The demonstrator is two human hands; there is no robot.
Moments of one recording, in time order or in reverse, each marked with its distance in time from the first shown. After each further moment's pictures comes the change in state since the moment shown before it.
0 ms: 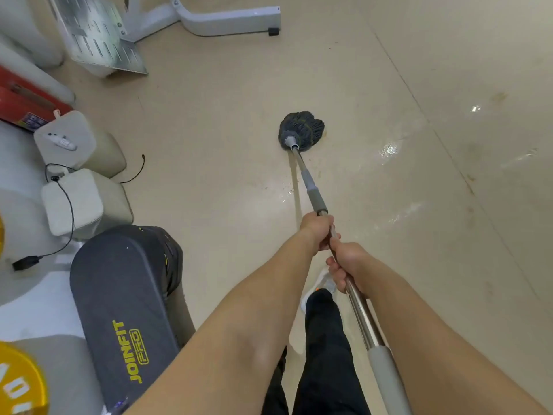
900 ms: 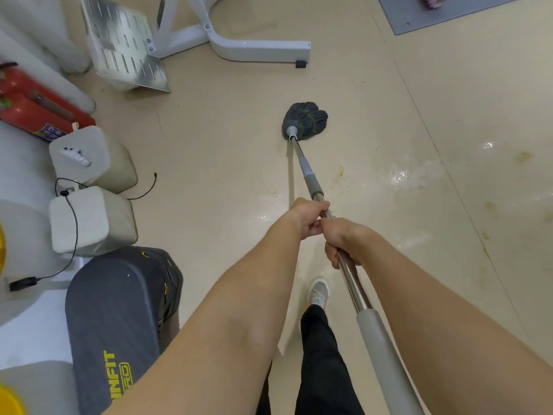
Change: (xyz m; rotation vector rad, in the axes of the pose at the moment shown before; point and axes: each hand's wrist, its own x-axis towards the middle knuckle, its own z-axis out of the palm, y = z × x) left_hand 0.038 0.204 -0.070 -0.104 0.042 0.031; right_hand 0.047 -0.228 0.039 -0.782 0.020 -0.227
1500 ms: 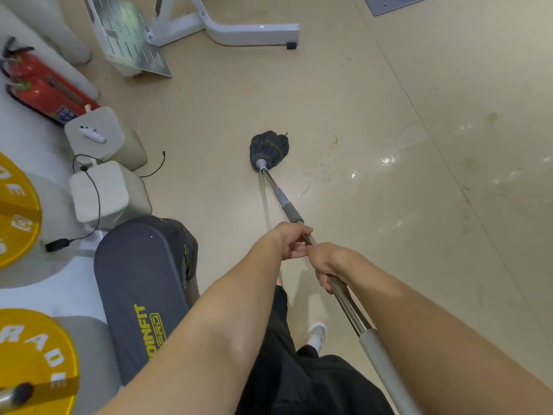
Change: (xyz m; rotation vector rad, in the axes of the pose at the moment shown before) left_hand -0.129 -0.215 -0.102 0.123 -0.074 -0.158; right_hand -0.153 0.080 0.214 -0.498 -0.187 0.110
